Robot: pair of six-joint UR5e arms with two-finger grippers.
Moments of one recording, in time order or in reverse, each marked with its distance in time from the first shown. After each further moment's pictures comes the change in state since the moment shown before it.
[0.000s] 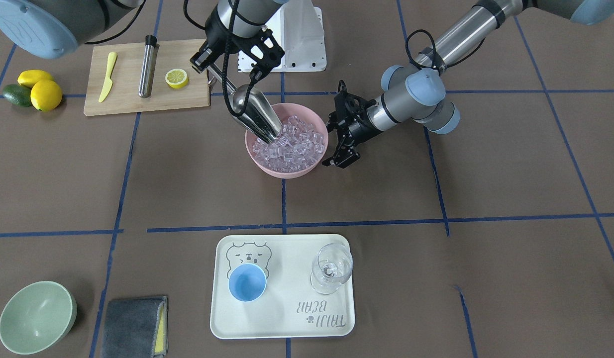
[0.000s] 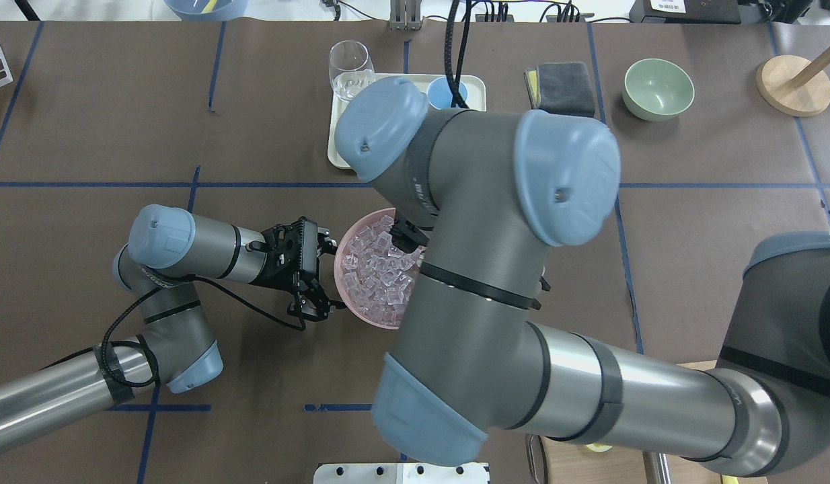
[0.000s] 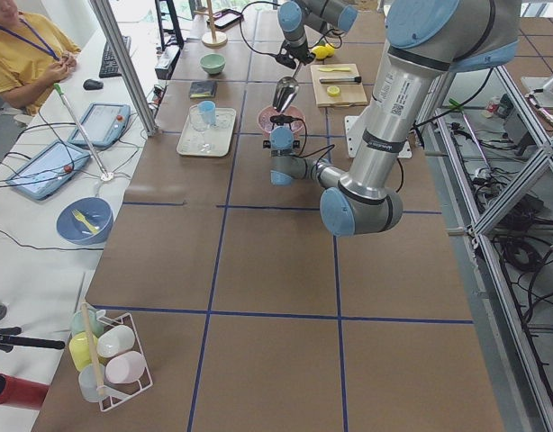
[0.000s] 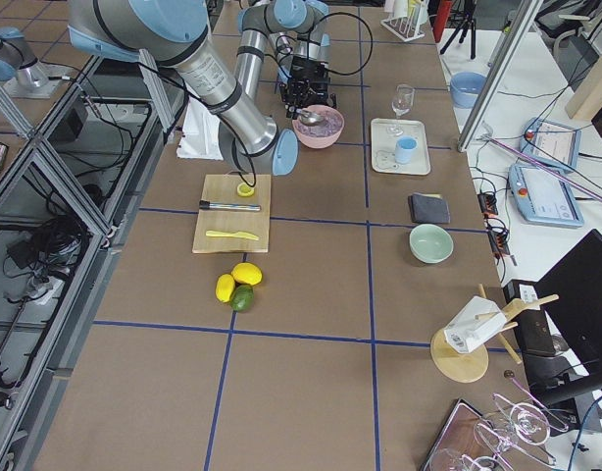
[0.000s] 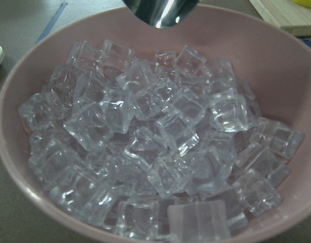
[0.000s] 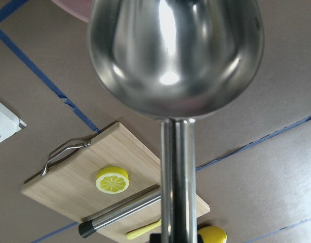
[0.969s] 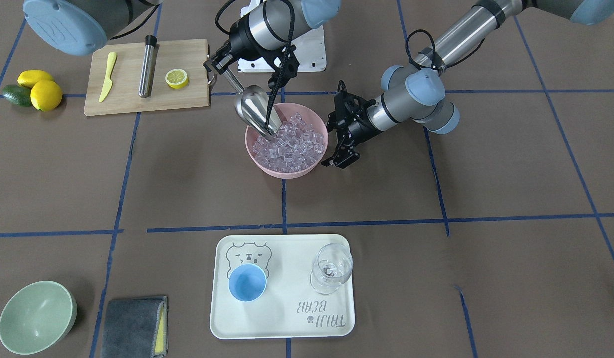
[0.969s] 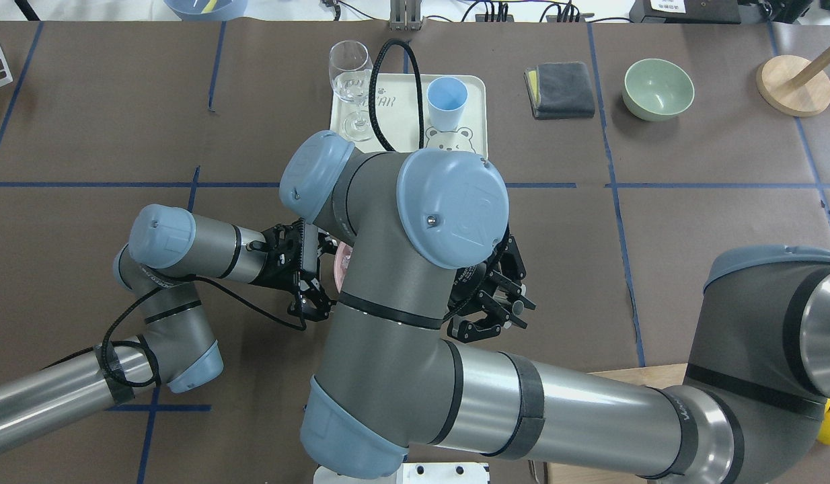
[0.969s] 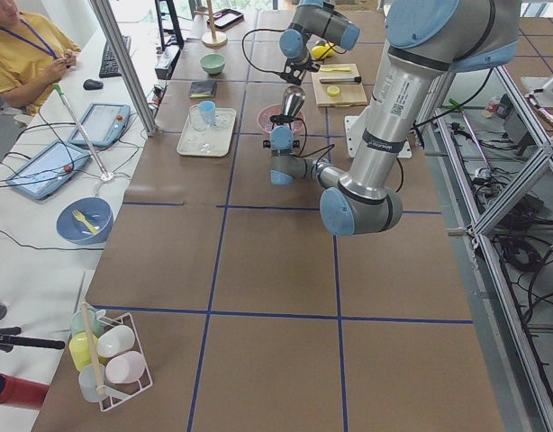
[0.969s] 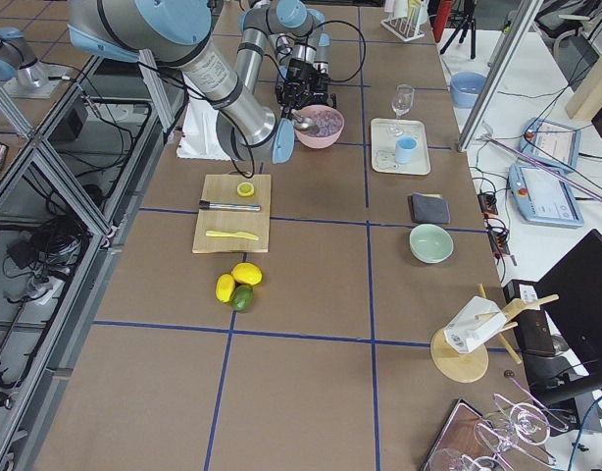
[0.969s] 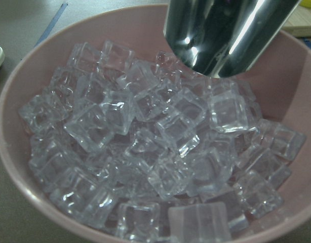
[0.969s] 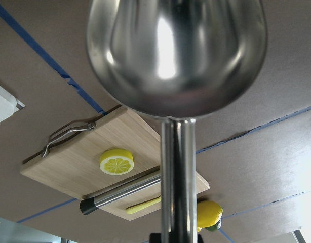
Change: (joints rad) left arm 0.000 -0.002 0.000 0.000 0.000 0.000; right arm -0.063 0.046 -0.149 -0.015 -0.051 0.000
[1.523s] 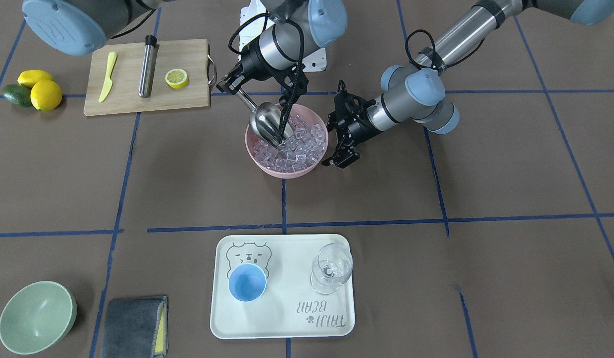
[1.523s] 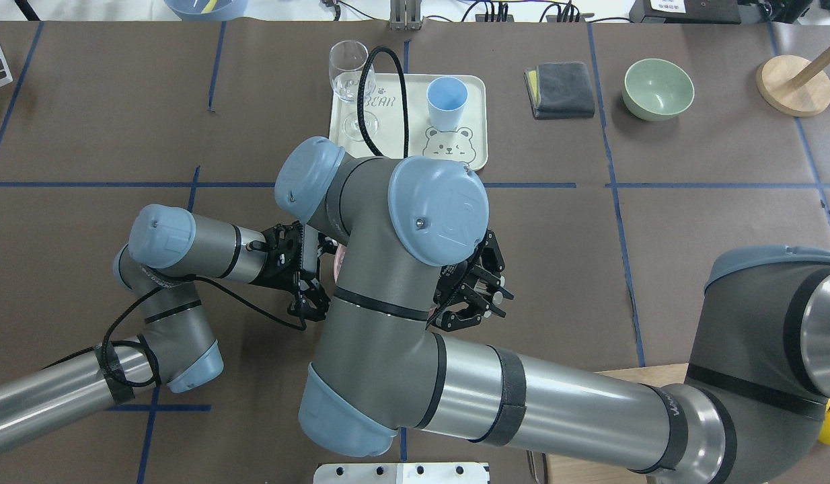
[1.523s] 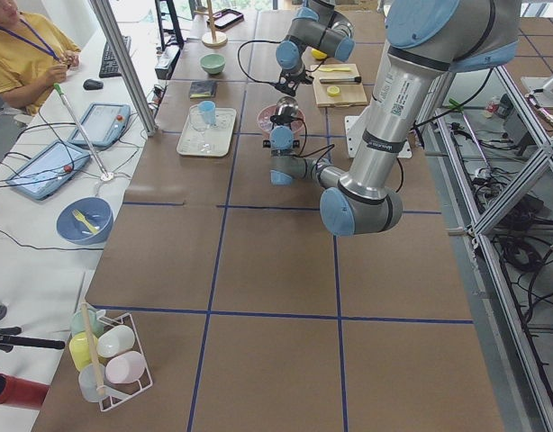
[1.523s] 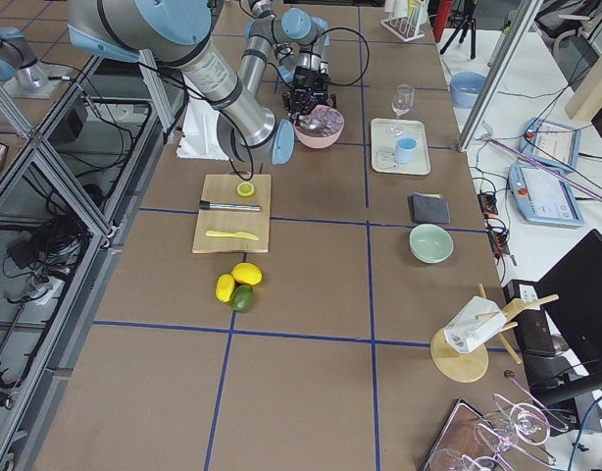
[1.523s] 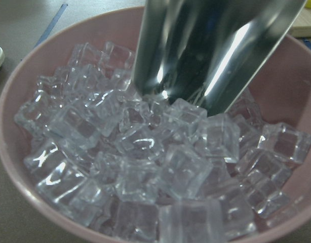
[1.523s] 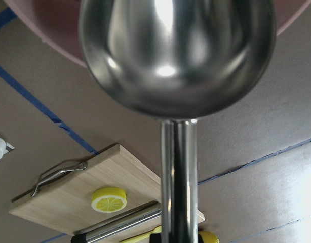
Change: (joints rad) left arm 0.000 0.000 0.000 0.000 0.000 0.000; right arm 0.001 -0.014 -0.068 0.151 -0.017 0.021
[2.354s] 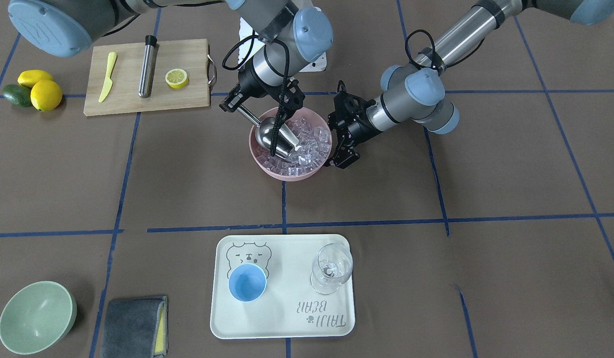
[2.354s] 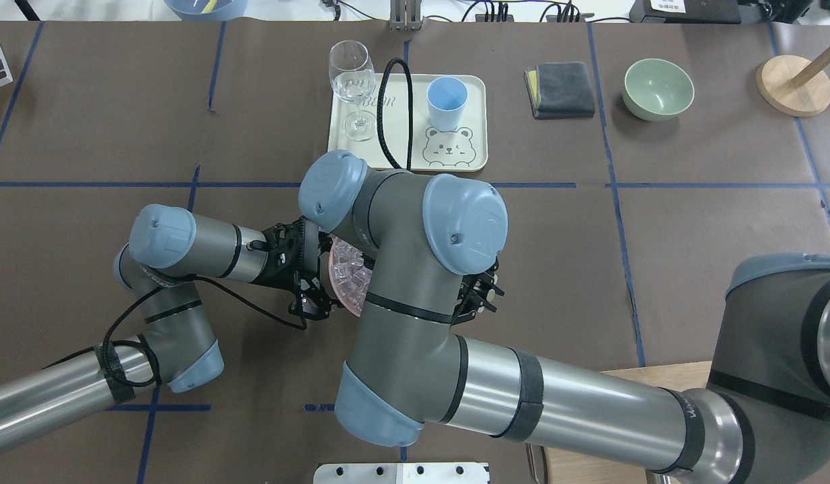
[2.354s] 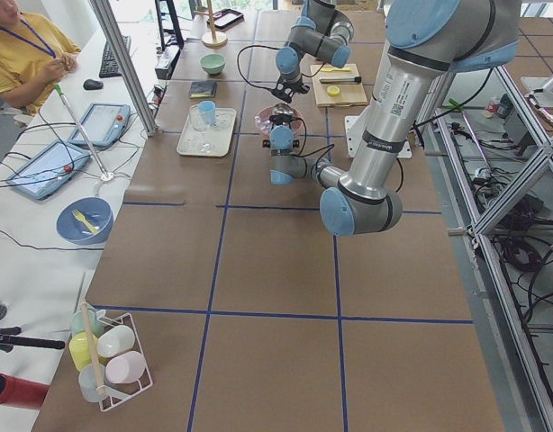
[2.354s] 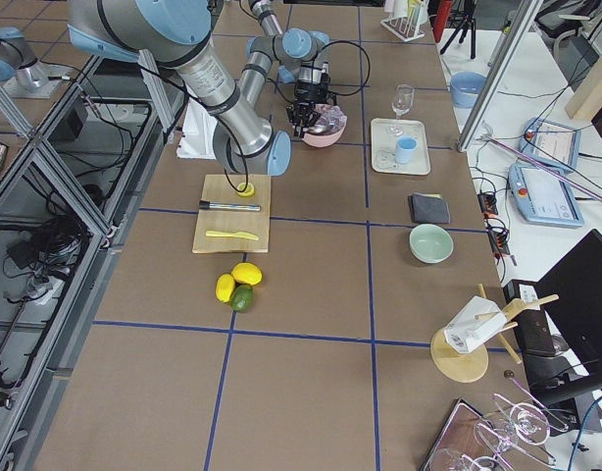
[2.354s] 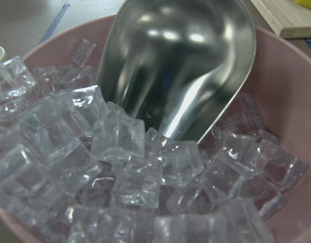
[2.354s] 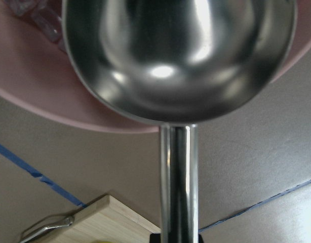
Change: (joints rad) left arm 0.000 -0.002 0.000 0.000 0.006 -0.001; right arm 0.000 -0.087 0.009 0.183 -0.003 0.066
